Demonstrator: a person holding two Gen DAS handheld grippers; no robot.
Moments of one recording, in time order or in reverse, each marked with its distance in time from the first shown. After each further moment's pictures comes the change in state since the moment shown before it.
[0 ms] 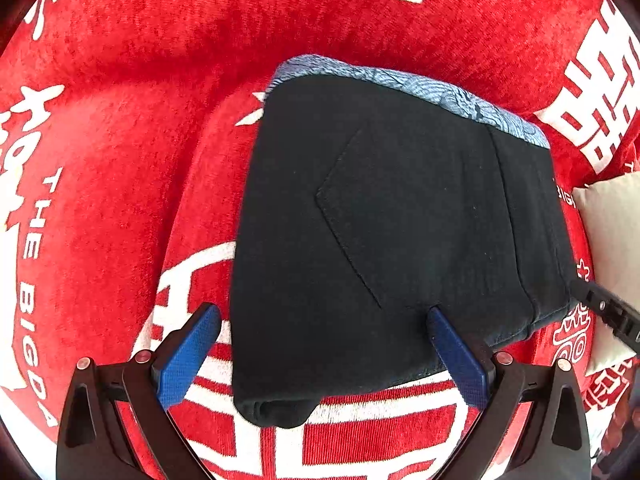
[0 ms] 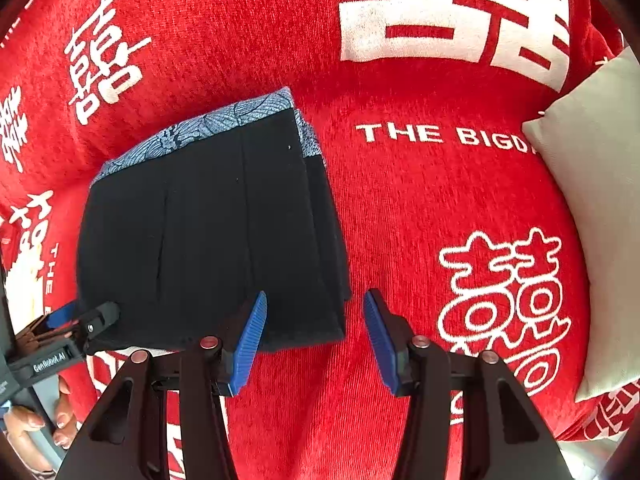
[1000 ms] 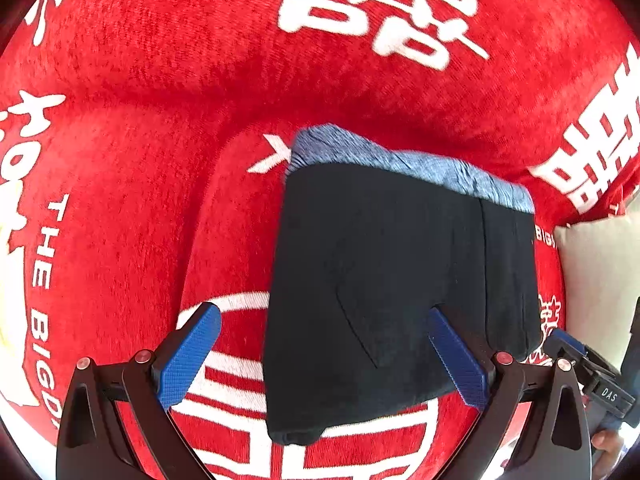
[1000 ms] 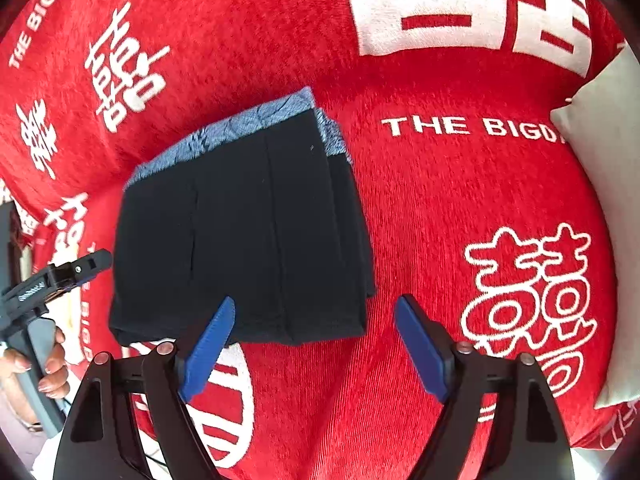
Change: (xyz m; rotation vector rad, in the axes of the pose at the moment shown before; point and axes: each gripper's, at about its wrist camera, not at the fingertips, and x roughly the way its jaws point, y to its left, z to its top) left arm -0.031 0.023 0.050 -0.064 0.002 -0.078; right arm -0.009 -0.025 0.010 0.037 0.012 0.191
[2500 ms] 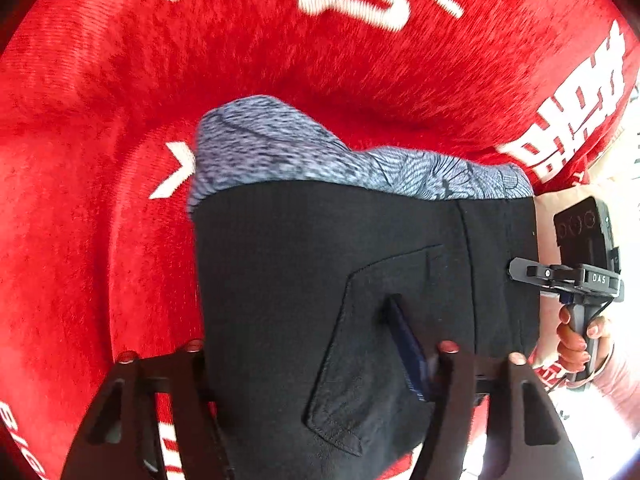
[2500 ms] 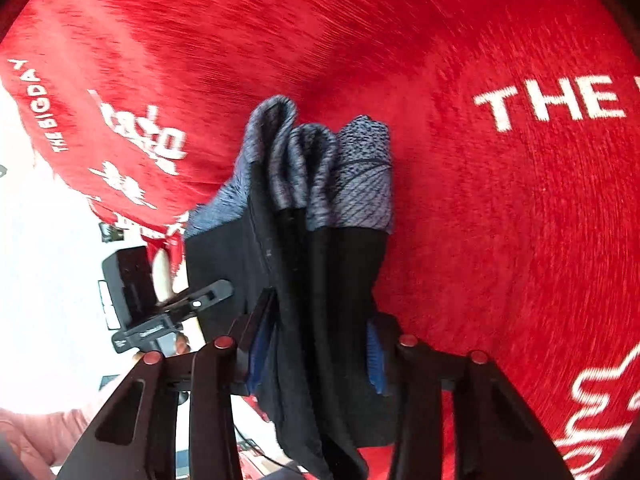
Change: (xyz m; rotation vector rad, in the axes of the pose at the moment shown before) left arm 0.057 -0.035 0.034 0.137 0.086 -0.210; right arm 0.082 -0.035 0.077 0.105 0.214 0.612
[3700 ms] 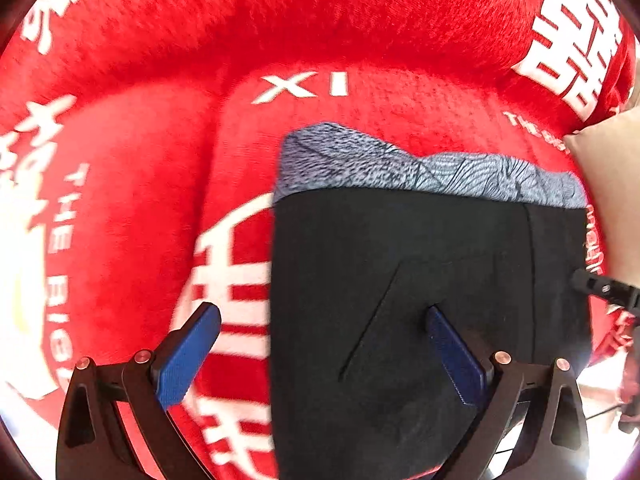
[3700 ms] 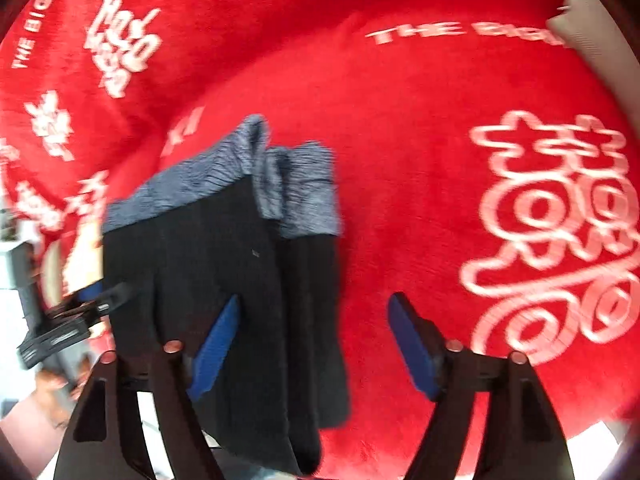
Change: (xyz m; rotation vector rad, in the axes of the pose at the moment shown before) left arm -0.038 -0.016 -0.126 0.069 -0.036 0.359; right arm 0.001 0.046 -0.148 -0.043 -0.152 -0.597
